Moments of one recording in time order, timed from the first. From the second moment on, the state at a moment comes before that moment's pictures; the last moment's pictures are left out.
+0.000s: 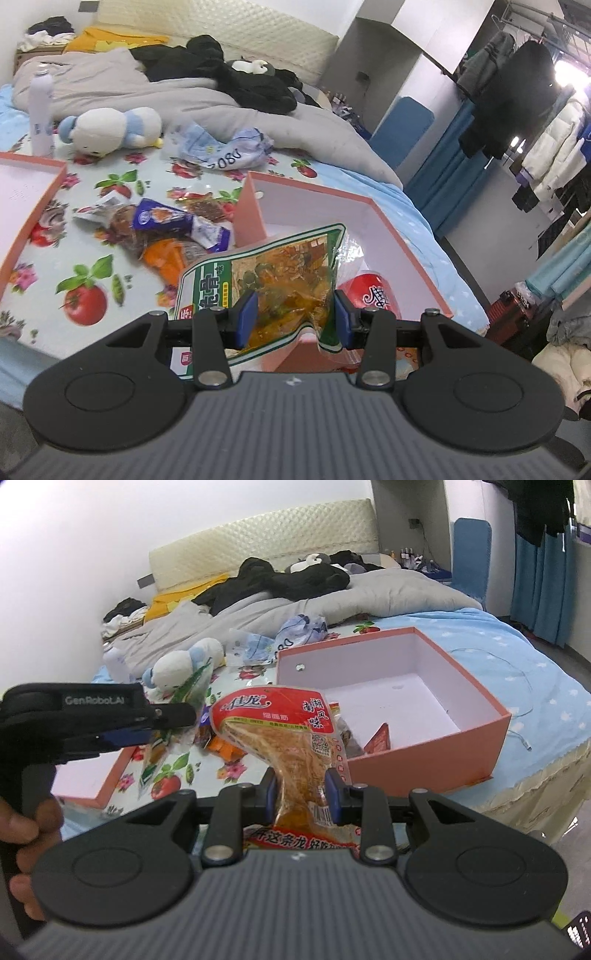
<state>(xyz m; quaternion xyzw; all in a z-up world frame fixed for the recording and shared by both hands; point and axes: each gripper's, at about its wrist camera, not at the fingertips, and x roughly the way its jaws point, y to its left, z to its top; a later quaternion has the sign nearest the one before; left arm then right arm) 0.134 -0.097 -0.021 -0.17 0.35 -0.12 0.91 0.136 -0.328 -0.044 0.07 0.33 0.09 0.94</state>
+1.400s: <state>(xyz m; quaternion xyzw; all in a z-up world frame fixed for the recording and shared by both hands) 0.385 -0.214 -0.091 -0.11 0.43 -0.17 0.88 0.358 -0.432 -0.104 0.09 0.40 0.05 0.91</state>
